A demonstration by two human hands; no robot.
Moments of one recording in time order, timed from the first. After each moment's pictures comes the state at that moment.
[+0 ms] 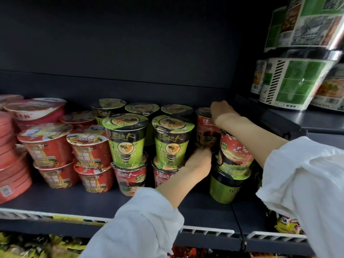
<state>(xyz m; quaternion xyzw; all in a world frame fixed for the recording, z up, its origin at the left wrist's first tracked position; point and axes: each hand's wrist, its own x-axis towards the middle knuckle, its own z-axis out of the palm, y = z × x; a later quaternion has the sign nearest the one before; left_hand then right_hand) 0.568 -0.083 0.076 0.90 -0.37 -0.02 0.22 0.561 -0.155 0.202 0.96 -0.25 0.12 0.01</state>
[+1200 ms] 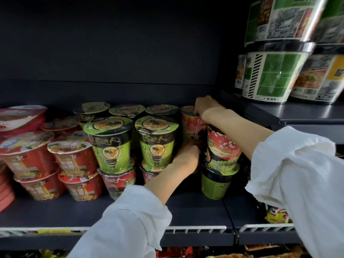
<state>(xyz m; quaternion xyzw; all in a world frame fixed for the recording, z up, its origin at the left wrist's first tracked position) 0.572 -0.083 0.085 0.89 -0.36 -0.06 0.26 0.562 -0.156 0.213 0.97 -0.23 0.09 -0.04</state>
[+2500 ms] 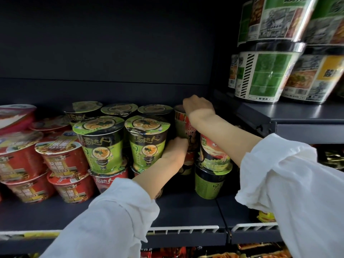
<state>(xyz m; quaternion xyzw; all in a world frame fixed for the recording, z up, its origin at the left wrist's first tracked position) 0.564 -0.077 0.116 0.88 -0.25 -0.12 0.39 0.544 -0.131 0.210 0.96 -0.21 0.13 0.12</state>
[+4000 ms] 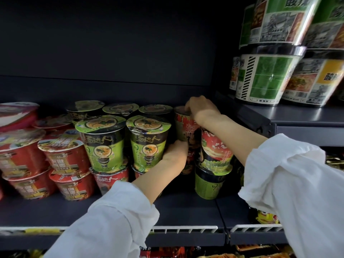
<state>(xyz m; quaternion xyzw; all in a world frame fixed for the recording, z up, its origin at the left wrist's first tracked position) 0.558 -0.071 0.114 0.92 -0.24 -0.10 0.30 0.550 -0.149 0.209 0.97 -0.19 0.13 0.04</state>
